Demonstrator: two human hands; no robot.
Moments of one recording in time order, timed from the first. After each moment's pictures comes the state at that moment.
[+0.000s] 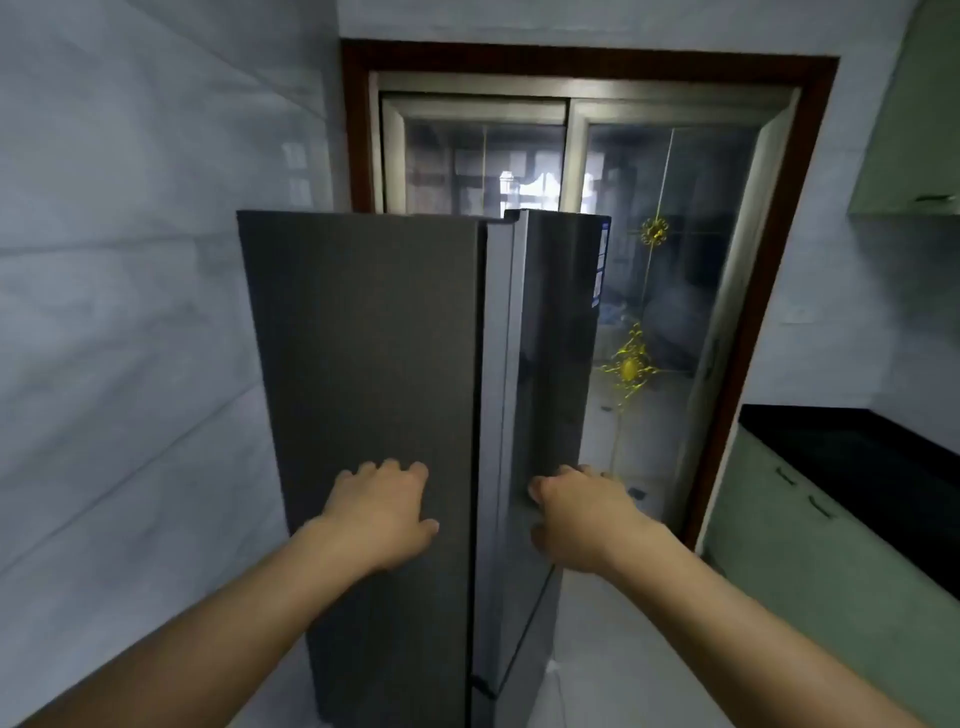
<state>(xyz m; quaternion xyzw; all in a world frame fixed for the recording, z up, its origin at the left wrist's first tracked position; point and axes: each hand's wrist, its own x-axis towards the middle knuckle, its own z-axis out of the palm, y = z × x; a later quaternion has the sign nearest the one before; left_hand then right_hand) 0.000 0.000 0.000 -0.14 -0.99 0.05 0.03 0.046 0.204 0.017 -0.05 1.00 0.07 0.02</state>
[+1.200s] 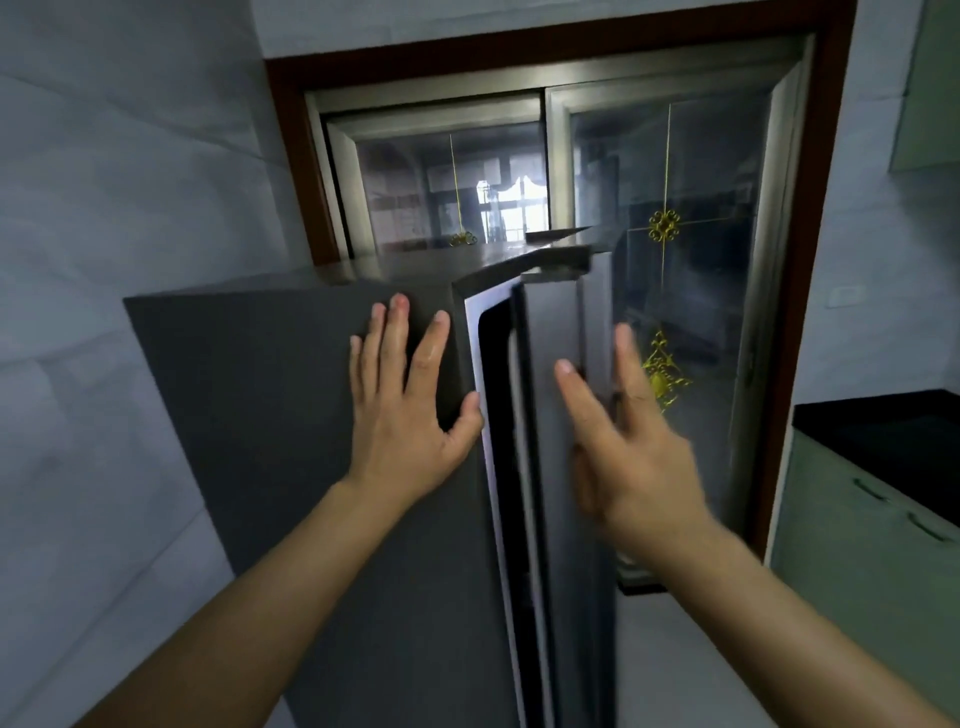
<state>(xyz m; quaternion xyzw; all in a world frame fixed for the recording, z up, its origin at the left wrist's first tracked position) -0.265 0.058 0.080 -0.30 -0.78 -0.17 0.53 -0.165 0.263 0.047 -0.15 0.81 -0.10 -0.55</state>
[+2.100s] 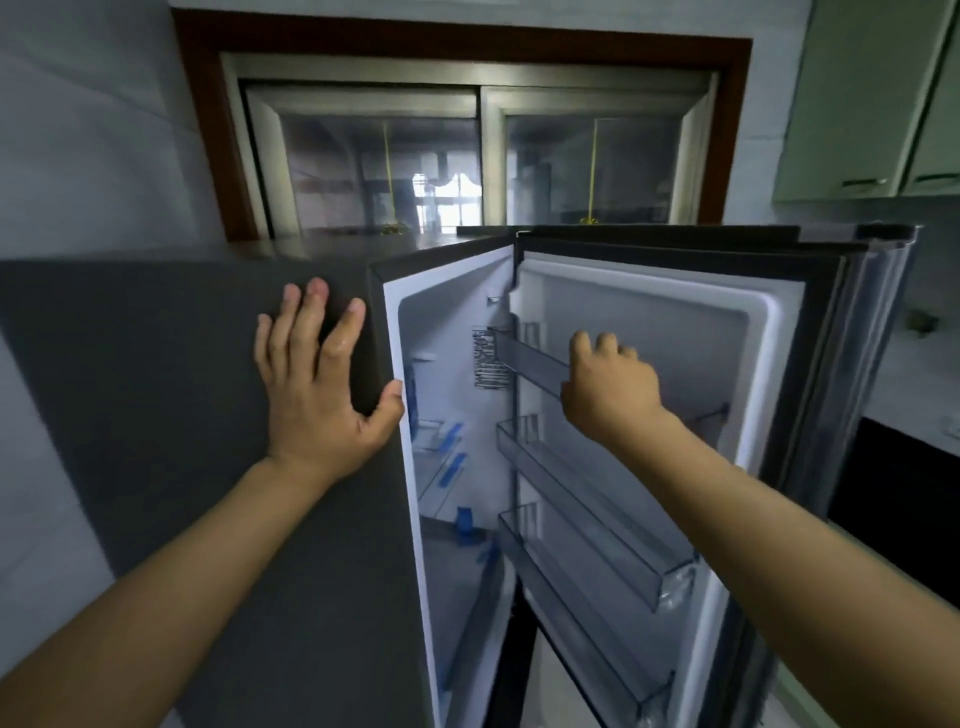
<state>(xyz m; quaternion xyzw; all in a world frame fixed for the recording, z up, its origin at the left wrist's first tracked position) -0.287 0.065 0.073 -0.30 -0.71 -0.19 0.61 -0.217 0.348 0.088 0.17 0.95 0.04 -0.25</state>
